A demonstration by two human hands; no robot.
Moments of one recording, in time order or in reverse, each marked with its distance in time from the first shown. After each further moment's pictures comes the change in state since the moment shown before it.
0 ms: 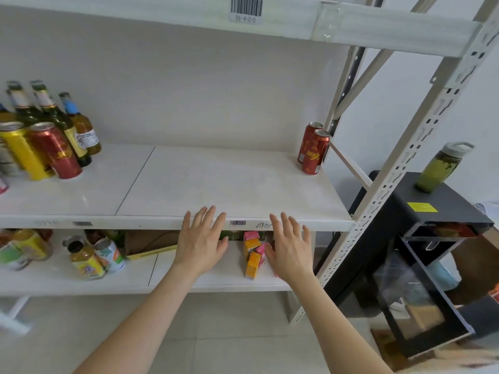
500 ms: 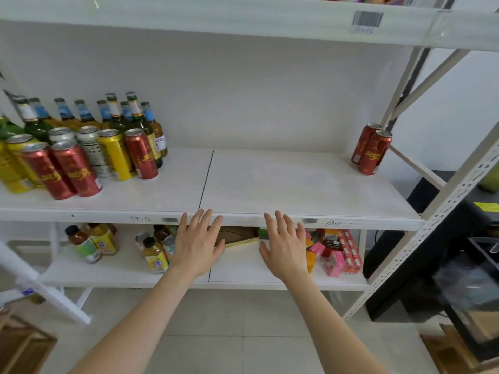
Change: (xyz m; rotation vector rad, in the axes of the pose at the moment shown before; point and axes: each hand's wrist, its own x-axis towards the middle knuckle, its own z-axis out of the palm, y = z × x) left_hand -0.082 -0.192 -0.028 0.119 -0.013 -0.020; right_hand 0.002 -0.214 0.011 0.031 0.038 -0.067
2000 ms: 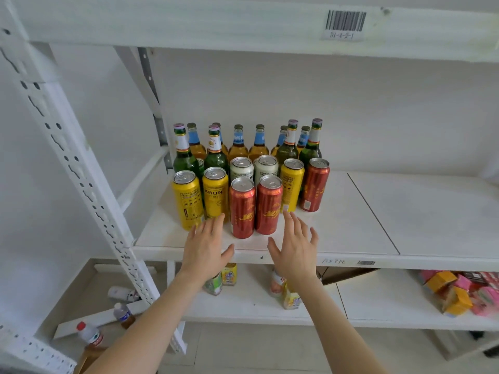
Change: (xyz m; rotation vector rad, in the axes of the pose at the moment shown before) left_hand -0.030 -0.538 0.060 -0.230 0.065 -0.127; right_hand 0.179 -0.507 0.081 0.182 0.154 0.118
